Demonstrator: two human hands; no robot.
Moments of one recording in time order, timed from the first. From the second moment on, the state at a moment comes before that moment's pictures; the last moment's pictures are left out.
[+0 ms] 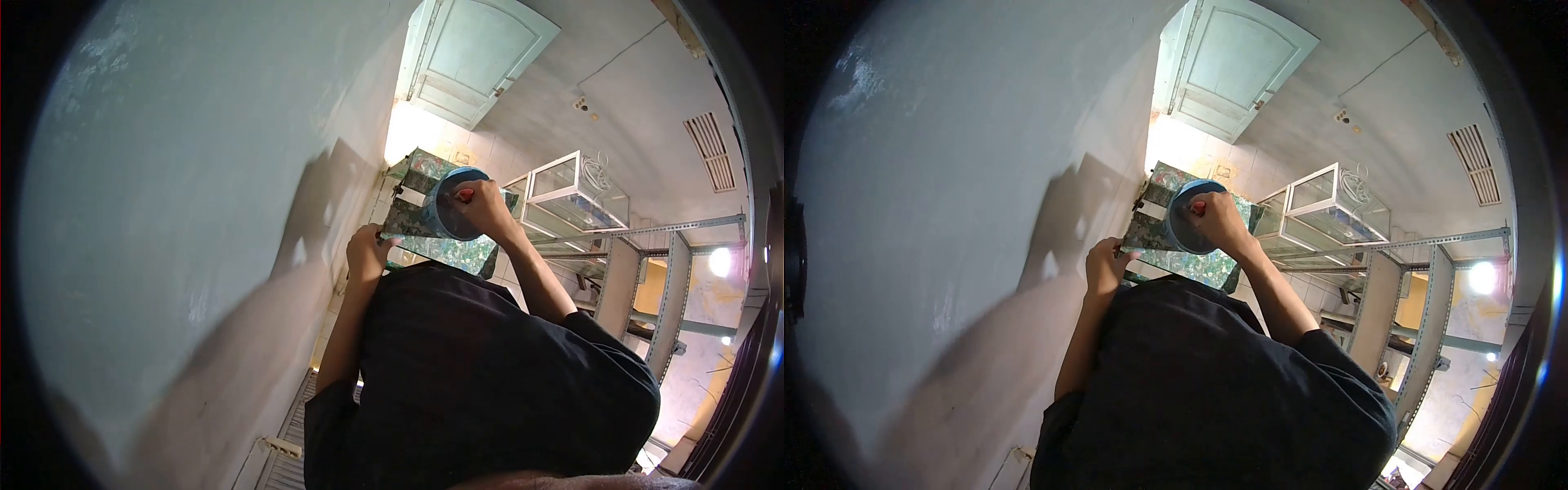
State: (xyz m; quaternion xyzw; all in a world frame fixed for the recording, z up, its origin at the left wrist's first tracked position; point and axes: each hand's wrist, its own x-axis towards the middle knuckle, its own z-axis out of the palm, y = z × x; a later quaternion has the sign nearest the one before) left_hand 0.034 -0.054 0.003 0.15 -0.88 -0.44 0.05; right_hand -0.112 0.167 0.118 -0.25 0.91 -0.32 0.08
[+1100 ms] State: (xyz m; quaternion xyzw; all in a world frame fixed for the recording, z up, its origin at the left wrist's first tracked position) left_hand 0.005 -0.048 -0.005 0.12 -0.93 -0.34 0.00; right_hand -0.067 0.152 0.161 -0.02 0.94 -0.35 0.03
